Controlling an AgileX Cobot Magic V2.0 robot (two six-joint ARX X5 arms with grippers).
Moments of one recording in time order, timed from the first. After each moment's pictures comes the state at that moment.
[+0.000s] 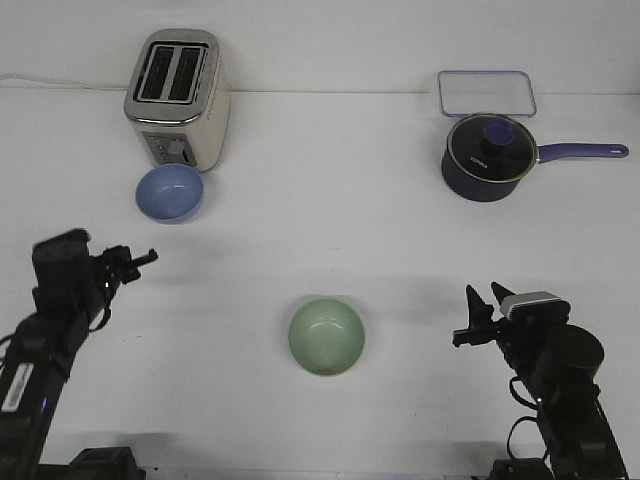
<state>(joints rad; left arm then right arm) 0.08 1.08 0.94 -0.36 0.01 -0.33 0.05 0.57 0.55 -0.30 -0.24 0.13</state>
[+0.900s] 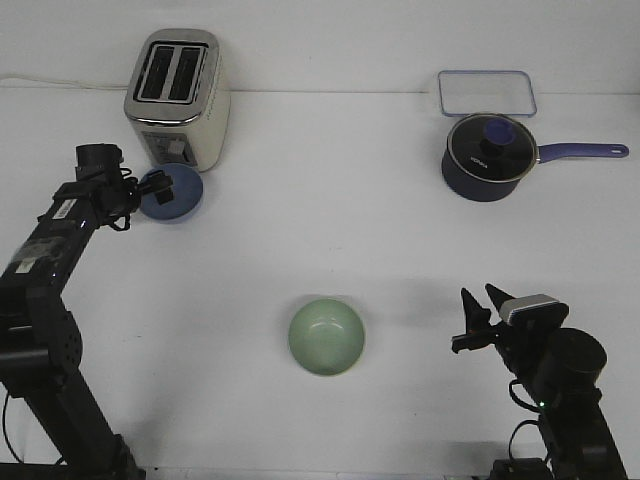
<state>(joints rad) 0.14 1.96 1.54 -0.38 0.08 -0.26 0.05 0.56 0.55 -0.31 -0.29 0.13</state>
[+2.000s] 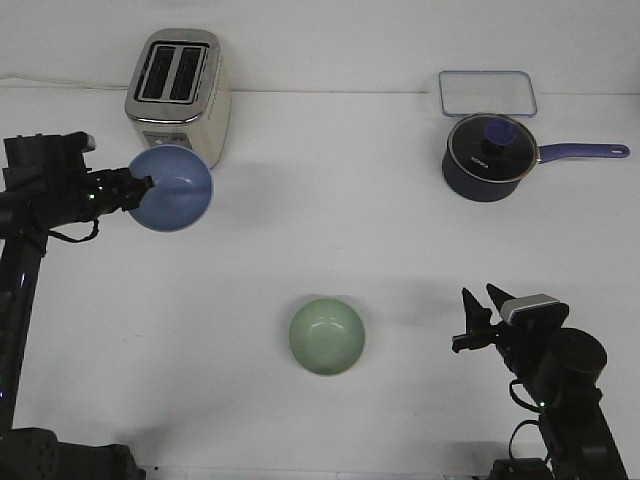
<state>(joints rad) 0.12 1.49 1.61 -0.78 0.42 -0.12 0.05 0.56 0.55 -0.31 -0.29 0.13</state>
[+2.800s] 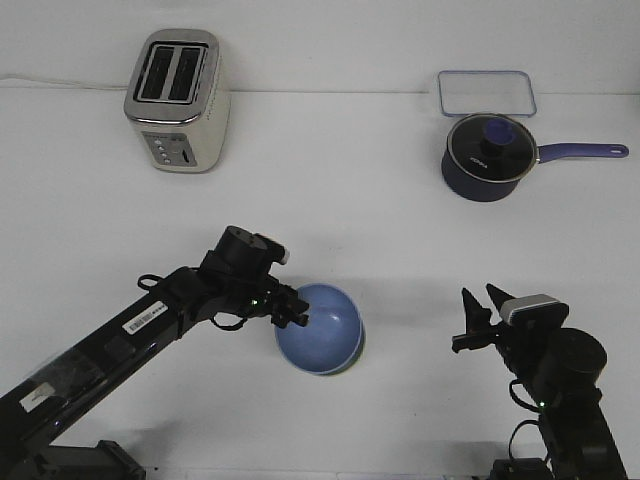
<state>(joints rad) -0.62 1.45 1.13 -0.47 0.41 -0.18 0.05 0.56 0.55 -0.31 -0.29 0.13</state>
